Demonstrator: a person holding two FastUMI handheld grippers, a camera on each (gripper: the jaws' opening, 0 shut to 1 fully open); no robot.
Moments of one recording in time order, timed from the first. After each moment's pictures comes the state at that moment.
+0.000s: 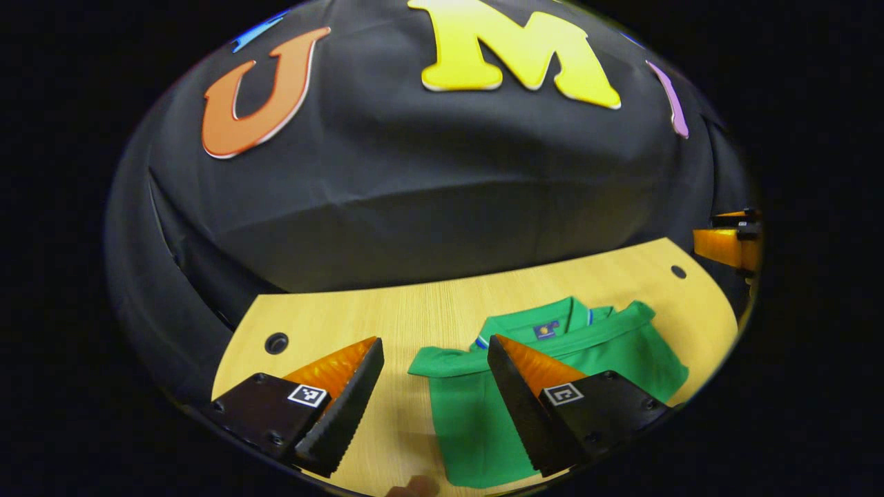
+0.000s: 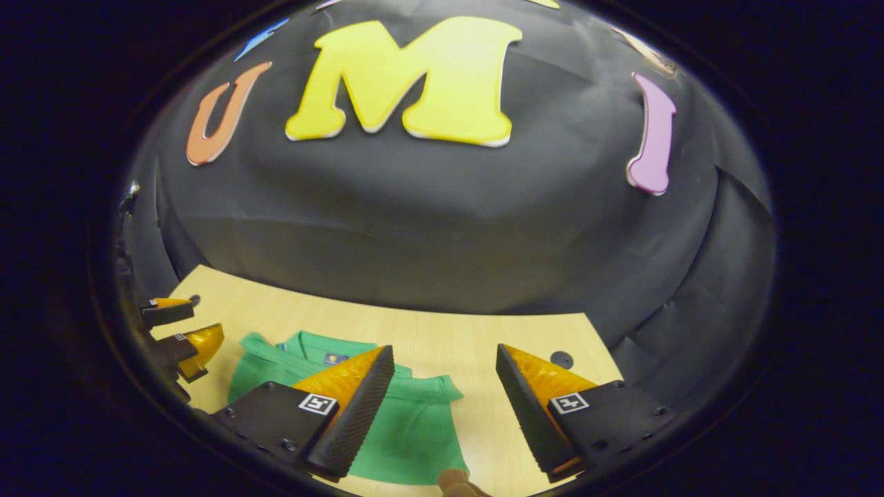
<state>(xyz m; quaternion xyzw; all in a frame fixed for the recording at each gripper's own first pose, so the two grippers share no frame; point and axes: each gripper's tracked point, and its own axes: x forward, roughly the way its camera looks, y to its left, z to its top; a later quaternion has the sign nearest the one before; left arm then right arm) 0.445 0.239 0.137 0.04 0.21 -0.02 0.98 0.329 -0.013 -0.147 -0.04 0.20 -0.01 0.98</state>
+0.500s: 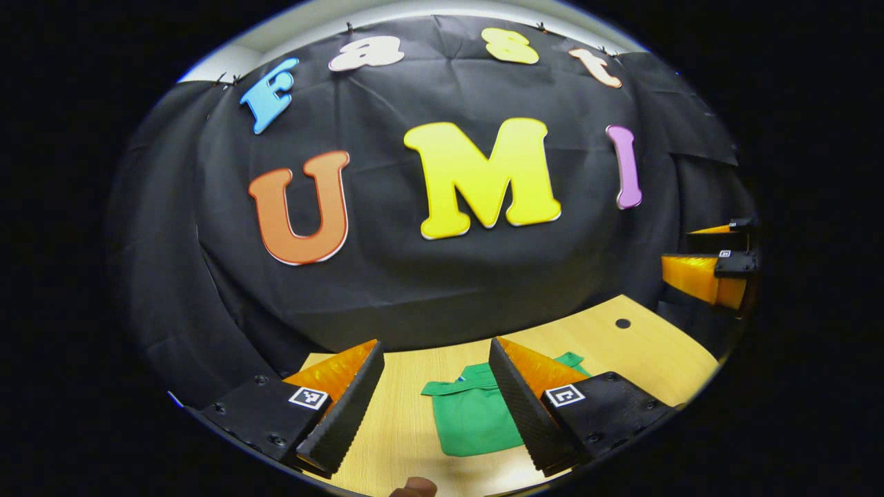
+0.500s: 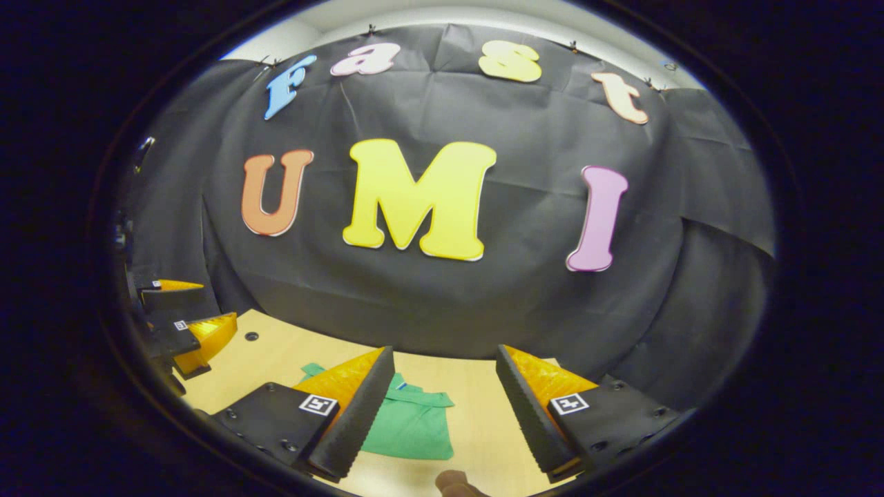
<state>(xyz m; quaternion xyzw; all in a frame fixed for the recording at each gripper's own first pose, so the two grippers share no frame) 0.274 0.199 0.326 0.07 0.06 -0.02 1.00 0.147 -0.032 -0.015 -0.04 0.06 0.02 1.00</state>
